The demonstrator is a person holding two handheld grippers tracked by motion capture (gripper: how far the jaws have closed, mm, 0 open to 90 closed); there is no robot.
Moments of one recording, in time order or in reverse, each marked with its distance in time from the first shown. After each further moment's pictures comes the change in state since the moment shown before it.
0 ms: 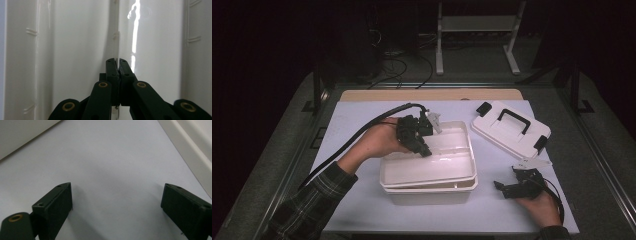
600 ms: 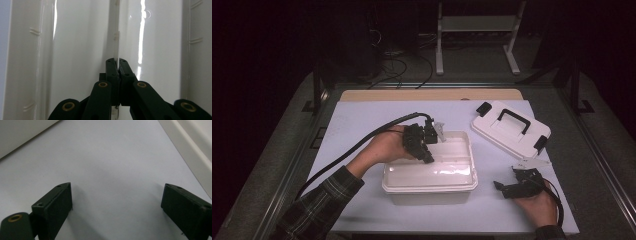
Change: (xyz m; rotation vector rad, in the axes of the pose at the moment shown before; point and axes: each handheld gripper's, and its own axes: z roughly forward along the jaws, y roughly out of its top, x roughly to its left) left arm 0.002 -0.003 0.031 0.027 -0.017 -0.004; right arm 0.001 0.001 0.000 0.006 -0.004 -0.001
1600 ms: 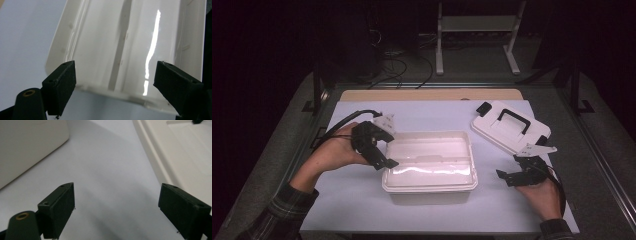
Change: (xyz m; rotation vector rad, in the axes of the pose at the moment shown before) left arm -0.018 -0.100 -0.063 -0.170 0.162 -0.141; right arm -0.014 0.033 -0.015 -0.023 0.007 -0.028
